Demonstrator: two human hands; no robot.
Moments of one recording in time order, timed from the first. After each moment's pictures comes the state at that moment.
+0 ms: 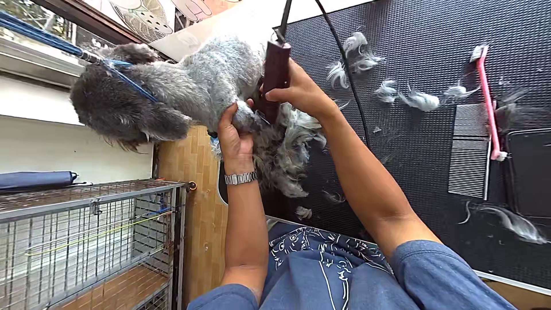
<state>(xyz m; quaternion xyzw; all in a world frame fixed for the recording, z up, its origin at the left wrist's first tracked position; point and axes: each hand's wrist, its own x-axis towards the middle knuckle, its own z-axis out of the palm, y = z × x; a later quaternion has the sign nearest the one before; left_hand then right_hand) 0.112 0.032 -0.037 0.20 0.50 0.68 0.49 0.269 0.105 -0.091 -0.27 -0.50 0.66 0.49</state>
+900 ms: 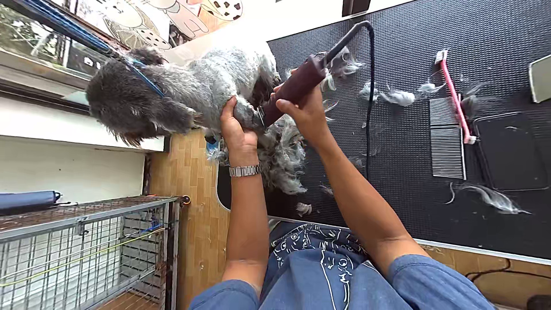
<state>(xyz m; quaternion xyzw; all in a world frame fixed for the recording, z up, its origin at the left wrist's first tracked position) 0.129 0.035 -0.024 0.20 0.51 0.68 0.49 0.263 0.028 -0.088 -0.30 -0.42 0.50 0.69</state>
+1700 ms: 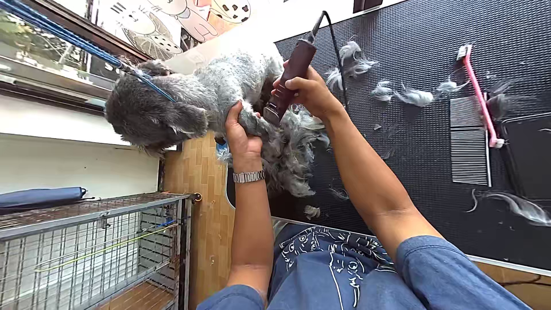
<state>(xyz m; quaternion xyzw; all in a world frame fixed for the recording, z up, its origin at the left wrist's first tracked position) 0.117 0.034 -0.020 0.20 0.52 0.66 0.50 0.277 0.102 -0.107 -0.22 -0.35 0.72 0.55</state>
